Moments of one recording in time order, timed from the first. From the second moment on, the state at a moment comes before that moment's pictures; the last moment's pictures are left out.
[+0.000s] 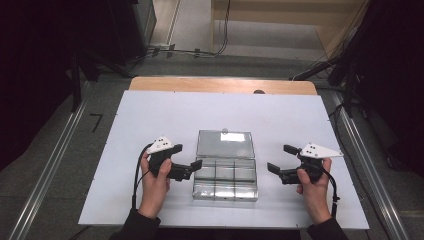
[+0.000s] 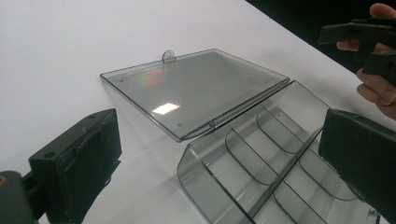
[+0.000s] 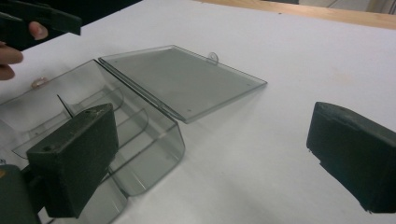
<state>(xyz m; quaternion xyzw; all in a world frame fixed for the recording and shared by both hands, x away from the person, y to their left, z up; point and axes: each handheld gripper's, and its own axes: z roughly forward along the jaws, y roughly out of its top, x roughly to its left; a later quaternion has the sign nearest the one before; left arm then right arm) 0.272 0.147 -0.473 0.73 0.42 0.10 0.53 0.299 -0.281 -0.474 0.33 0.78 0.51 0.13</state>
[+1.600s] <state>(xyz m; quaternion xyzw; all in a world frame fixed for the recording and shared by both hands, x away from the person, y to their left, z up) 0.241 0.224 -0.481 0.76 0.45 0.11 0.45 0.279 -0.382 -0.502 0.36 0.78 0.48 0.16</state>
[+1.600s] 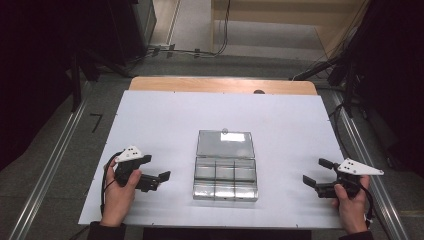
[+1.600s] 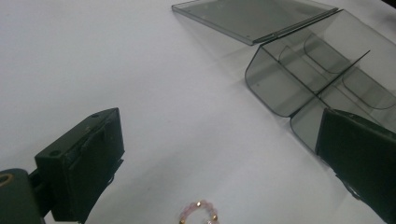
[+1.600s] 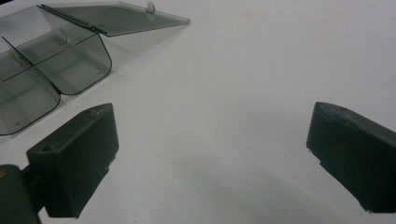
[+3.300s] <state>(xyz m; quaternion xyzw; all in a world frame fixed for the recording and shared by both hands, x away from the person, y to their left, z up) 0.227 0.228 -0.510 0.82 0.42 0.14 0.36 0.278 -0.385 -0.505 0.36 0.77 0.51 0.15</state>
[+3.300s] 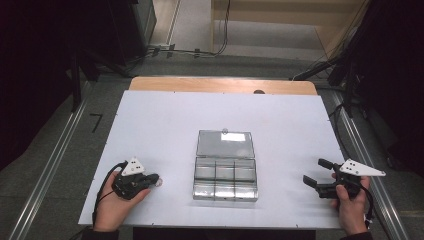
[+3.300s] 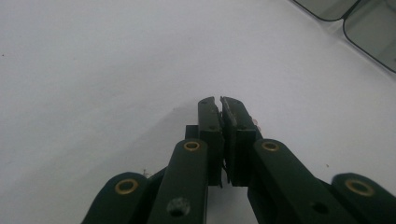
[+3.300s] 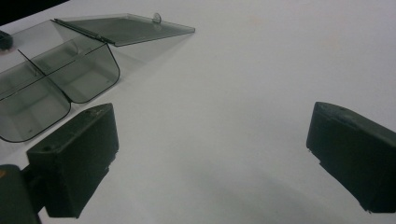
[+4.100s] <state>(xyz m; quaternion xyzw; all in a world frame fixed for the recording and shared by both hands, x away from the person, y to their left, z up) 0.226 0.227 -0.506 0.82 0.42 0.14 0.37 0.278 -0.384 -0.505 0.37 0.77 0.50 0.15</state>
